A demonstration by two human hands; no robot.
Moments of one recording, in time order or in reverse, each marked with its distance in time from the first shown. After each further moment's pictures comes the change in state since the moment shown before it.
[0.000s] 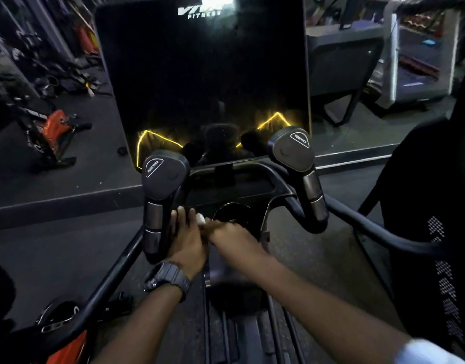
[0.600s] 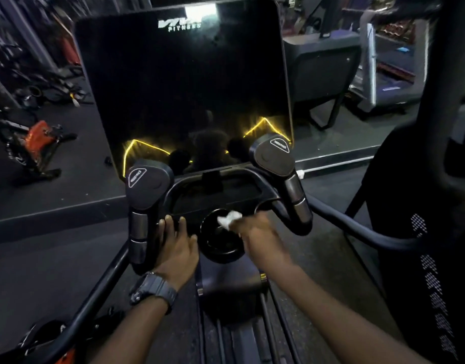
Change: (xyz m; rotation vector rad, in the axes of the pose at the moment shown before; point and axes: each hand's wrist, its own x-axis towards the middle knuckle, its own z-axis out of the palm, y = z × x) left_hand -0.002 -0.001 0.002 0.038 -0.055 -0.016; right_hand -0.044 0.053 -0.008 0.226 0.406 0.330
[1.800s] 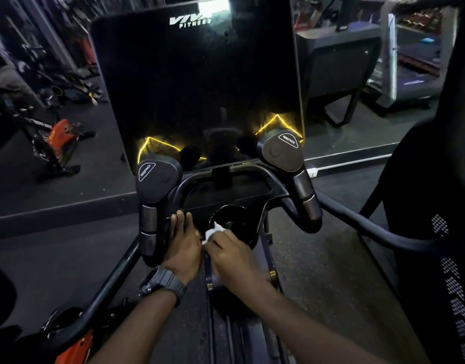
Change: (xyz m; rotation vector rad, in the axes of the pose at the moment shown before) left_hand -0.006 0.002 -0.005 0.013 -0.003 -0.007; right_hand -0.029 -0.048 0.052 -0.121 -0.037 -0.396
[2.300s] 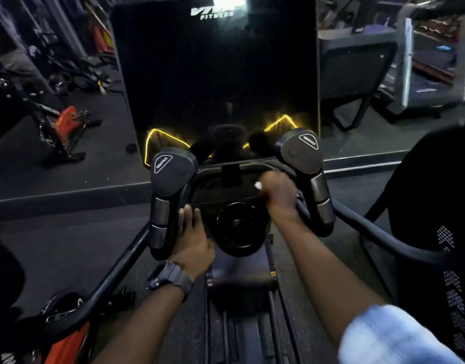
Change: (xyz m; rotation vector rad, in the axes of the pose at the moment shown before) left_hand -0.001 0.000 0.007 -0.035 0.133 0.029; right_hand 0.089 0.109 -0.044 -0.375 -0.092 0.423
